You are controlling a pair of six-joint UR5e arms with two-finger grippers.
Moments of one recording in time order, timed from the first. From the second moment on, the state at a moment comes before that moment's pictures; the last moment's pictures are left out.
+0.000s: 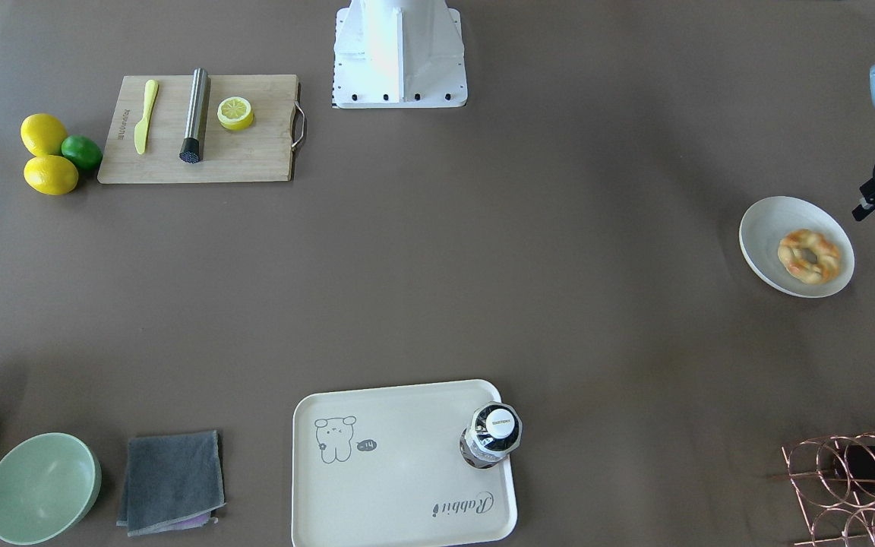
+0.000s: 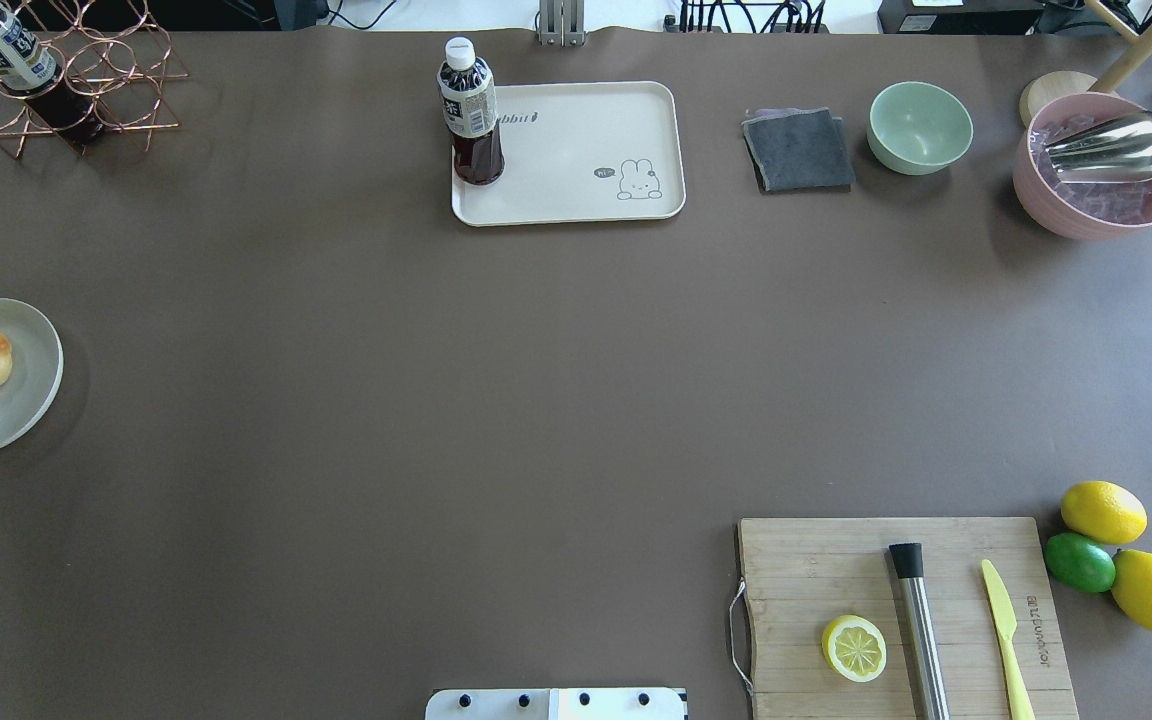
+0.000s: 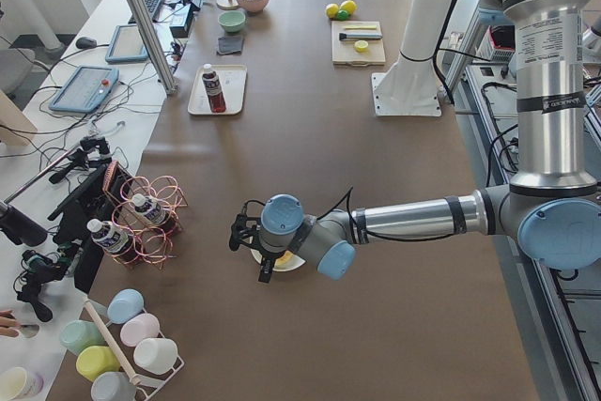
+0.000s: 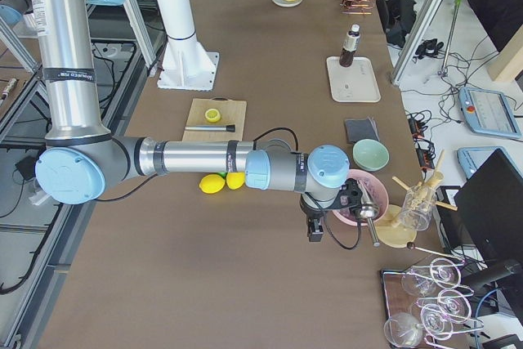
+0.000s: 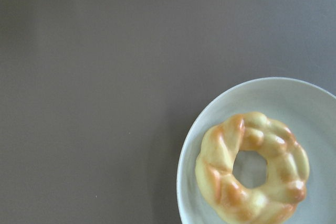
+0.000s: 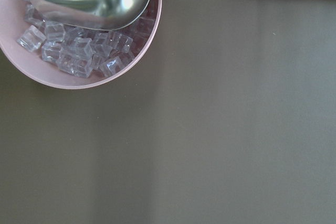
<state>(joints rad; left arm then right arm) -1.31 -1.41 -1.39 -2.51 -2.35 -0.46 1.61 -1.49 1.54 -1.64 2.40 -0.12</state>
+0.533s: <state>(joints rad) -1.21 -1.41 -1.30 -2.64 -2.28 -0.49 1.61 -1.49 1.54 -1.64 2.40 -0.12</state>
